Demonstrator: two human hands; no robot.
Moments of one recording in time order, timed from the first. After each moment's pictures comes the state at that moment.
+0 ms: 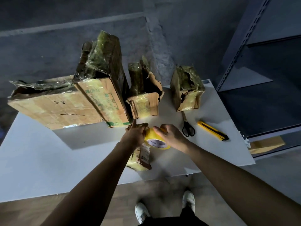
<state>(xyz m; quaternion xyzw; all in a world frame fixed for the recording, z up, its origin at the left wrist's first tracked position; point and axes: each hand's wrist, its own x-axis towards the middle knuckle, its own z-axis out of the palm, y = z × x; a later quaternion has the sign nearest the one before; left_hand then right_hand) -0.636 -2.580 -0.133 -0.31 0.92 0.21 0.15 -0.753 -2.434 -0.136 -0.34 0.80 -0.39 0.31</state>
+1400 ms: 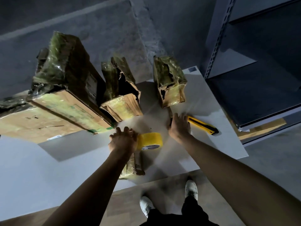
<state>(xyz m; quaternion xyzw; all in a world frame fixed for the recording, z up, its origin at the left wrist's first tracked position) -0.675 -2.540 -0.131 -0.43 0.88 0.09 0.20 -0.841 -2.407 -0.193 -0.22 0.94 -0.15 0.22</state>
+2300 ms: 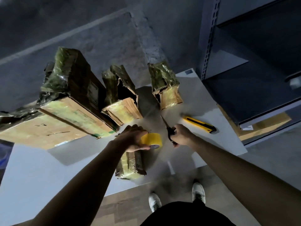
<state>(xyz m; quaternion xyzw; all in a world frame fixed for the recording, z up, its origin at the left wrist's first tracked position) -0.699 -2.545 -0.105 -0.11 0.95 0.06 0.28 -0.835 -2.366 -0.174 -0.16 0.80 -0.37 0.45</state>
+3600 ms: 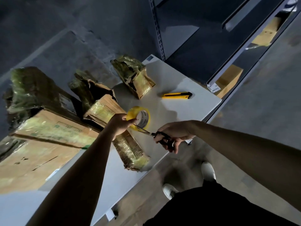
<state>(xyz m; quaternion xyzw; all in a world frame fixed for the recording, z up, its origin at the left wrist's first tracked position) -0.704 -2.559 -0.099 -0.23 0.89 0.34 0.19 -0.739 -2.315 -0.119 -0.15 0.60 -0.44 0.65</state>
